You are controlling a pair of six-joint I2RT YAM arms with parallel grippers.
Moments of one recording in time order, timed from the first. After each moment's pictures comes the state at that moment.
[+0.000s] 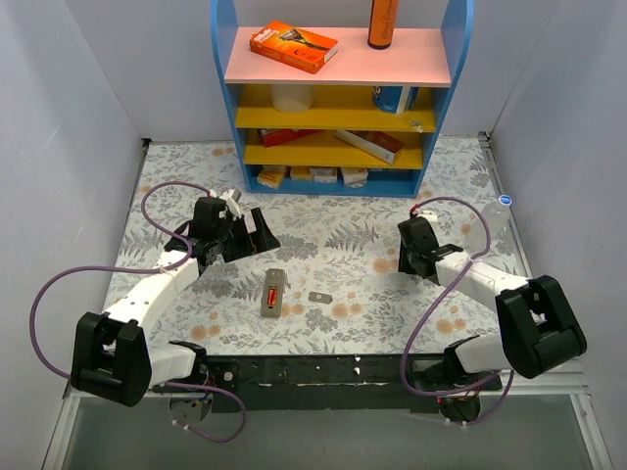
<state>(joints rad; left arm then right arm) -0.28 1.21 0.78 -0.32 0.32 -0.54 0.44 1.35 0.62 -0.26 0.35 0.41</state>
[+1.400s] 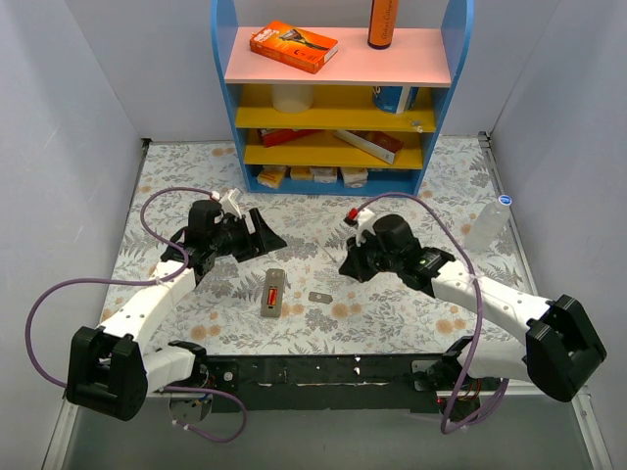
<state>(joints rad) -0.28 1.14 0.72 -0.19 0.49 -0.64 0.70 1.21 0.71 -0.16 -0.25 0.17</state>
